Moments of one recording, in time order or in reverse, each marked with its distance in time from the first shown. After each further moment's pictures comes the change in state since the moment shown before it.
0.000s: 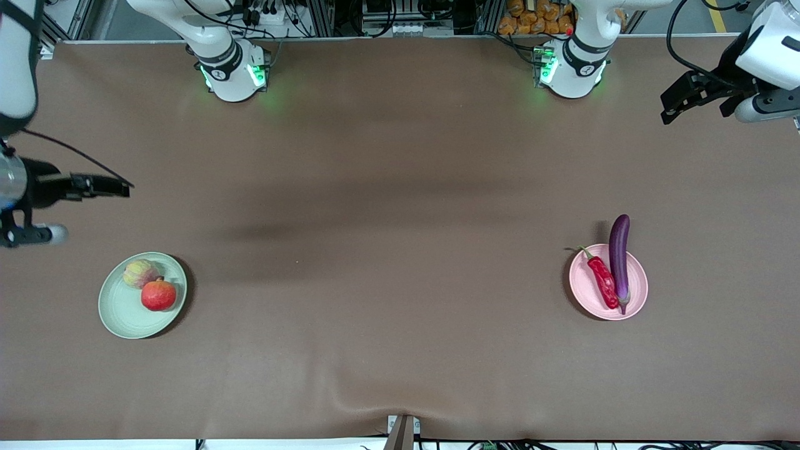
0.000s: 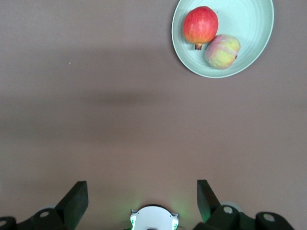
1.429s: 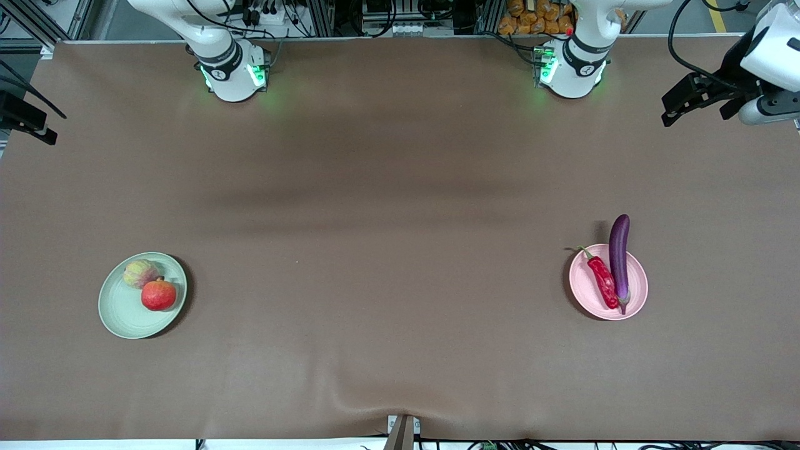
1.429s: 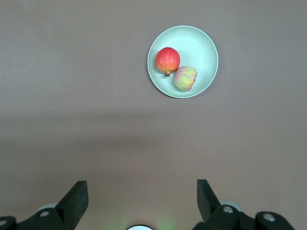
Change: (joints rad) left arm 0.006 0.006 0.004 0.011 -0.016 0.007 0.005; right arm -0.062 -0.244 0.008 -0.080 -0.056 0.085 -0.030
